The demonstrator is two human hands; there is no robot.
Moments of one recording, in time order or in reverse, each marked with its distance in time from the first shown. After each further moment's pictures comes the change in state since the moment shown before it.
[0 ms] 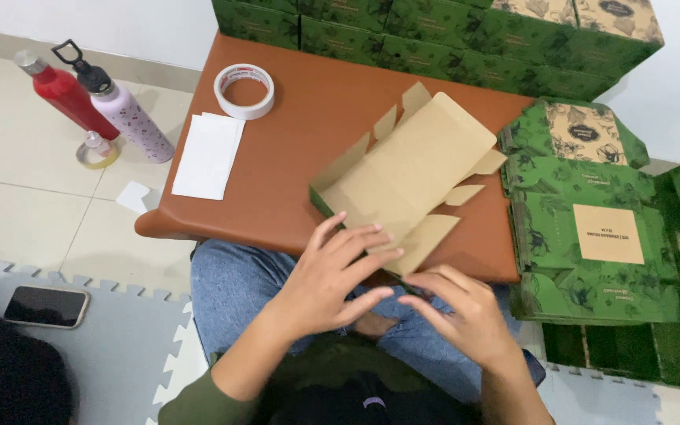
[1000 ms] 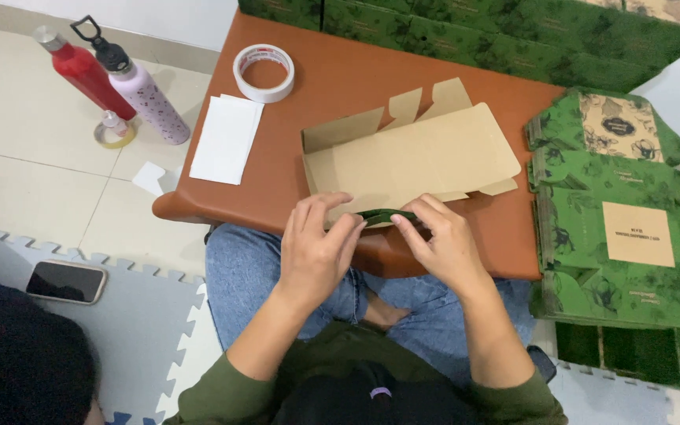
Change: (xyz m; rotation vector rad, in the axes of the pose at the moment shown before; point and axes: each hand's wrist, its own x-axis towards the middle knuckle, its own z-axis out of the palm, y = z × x) left_hand -0.013 -0.025 0.013 0.333 0.406 -0.242; right_hand 0.066 0.041 0.049 -0.016 0.010 0.225
